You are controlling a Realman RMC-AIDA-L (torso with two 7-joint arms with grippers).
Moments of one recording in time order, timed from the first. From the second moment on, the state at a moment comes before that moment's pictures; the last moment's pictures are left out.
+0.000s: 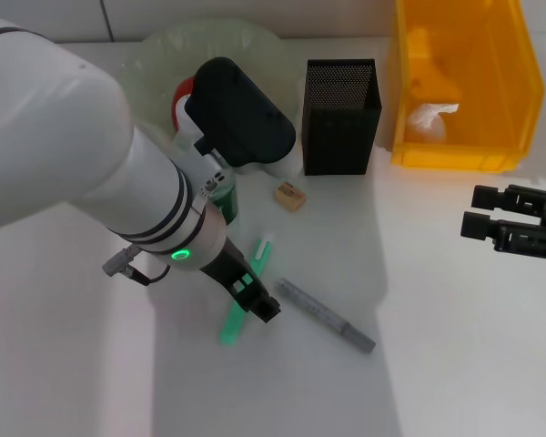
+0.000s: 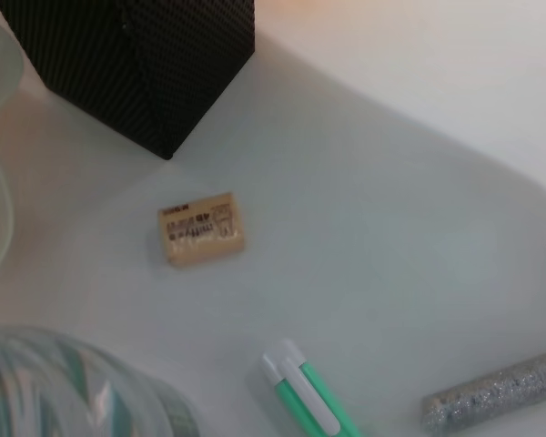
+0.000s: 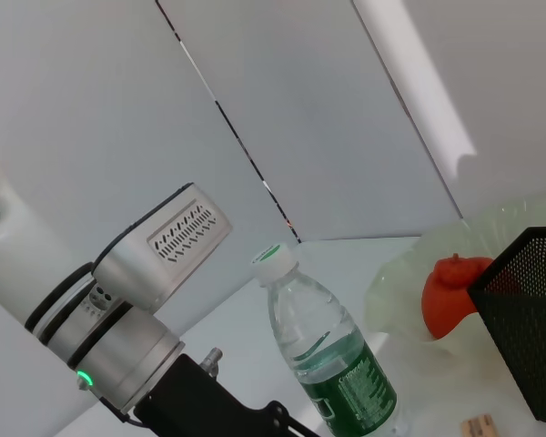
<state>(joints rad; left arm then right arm) -0.61 -2.08 1.94 1.35 2.58 1.31 -2.83 0.34 2.05 -0.56 -0.78 -1.96 -1.80 1.61</state>
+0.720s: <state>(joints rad) -0.62 -2.08 1.97 1.32 2.62 1.28 -2.84 0.34 2.05 -0.57 -0.78 -1.96 -1.79 1.60</state>
